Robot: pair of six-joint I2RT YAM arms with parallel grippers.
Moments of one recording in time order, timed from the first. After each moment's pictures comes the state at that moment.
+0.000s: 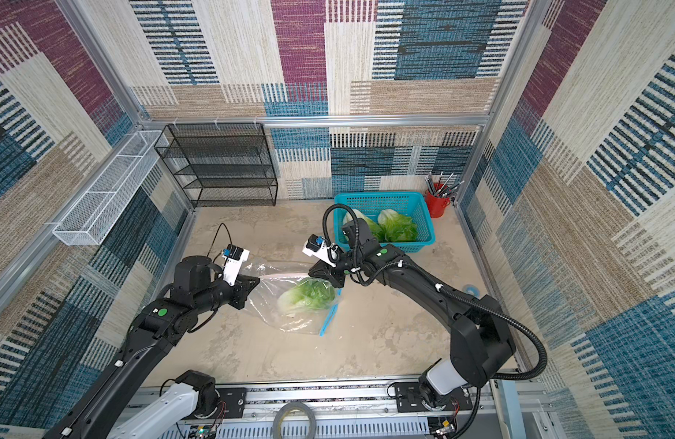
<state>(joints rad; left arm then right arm) -0.30 0.86 0.81 -0.59 0.30 -0.04 0.59 1.50 1.18 -0.42 -0.70 -0.44</state>
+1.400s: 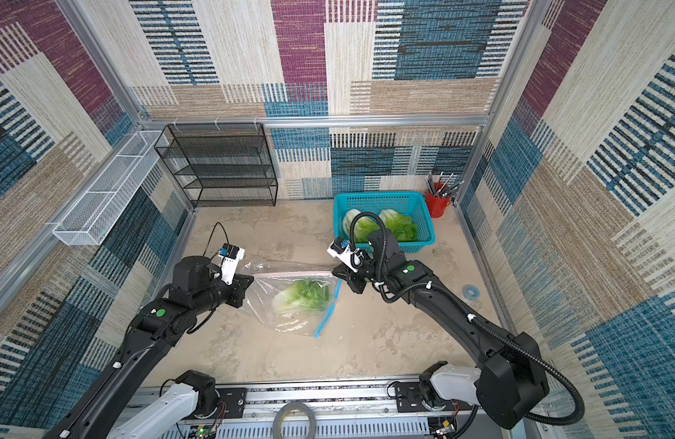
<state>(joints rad) -0.30 0.85 0.82 -0.62 0.19 -0.05 0.51 1.25 0.98 -0.40 -0.52 -0.35</state>
